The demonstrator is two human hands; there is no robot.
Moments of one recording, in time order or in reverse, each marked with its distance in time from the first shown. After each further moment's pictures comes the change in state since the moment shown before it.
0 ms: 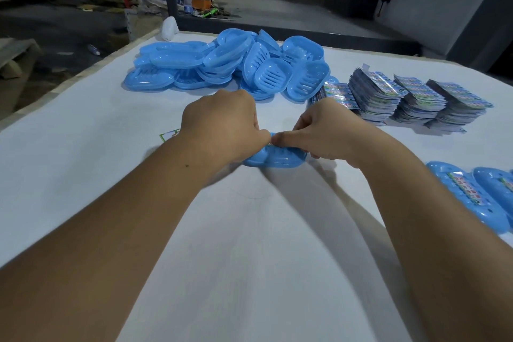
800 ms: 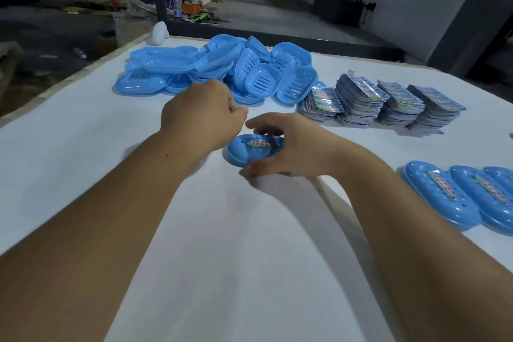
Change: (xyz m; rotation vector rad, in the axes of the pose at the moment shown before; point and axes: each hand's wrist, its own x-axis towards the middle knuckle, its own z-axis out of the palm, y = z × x) left_hand 0.014 -0.015 -0.001 -0.116 0.135 -0.090; right_hand -0.009 -0.003 0.018 0.096 -0.158 -0.263
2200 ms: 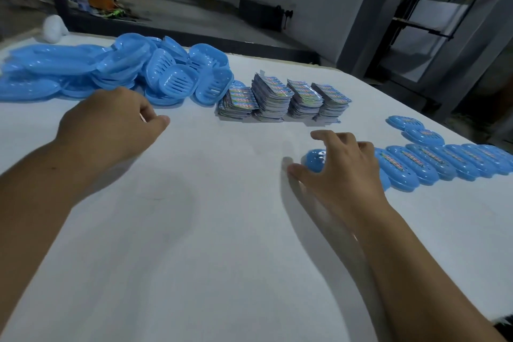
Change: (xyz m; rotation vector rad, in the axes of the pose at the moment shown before) left_hand -0.006 0.004 0.002 -0.038 -0.058 0.054; right_hand -0.147 0.064 -0.038 -0.437 0.622 0.575
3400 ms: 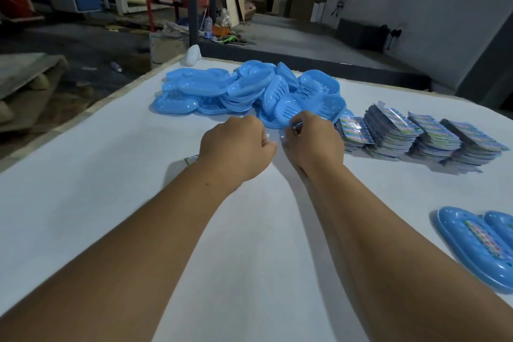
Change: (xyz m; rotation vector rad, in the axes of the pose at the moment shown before) left_hand 0.004 -0.010 0.006 0.049 0.054 -0.023; right_hand 0.104 -0.194 0.116 0.253 -0.018 -0.286
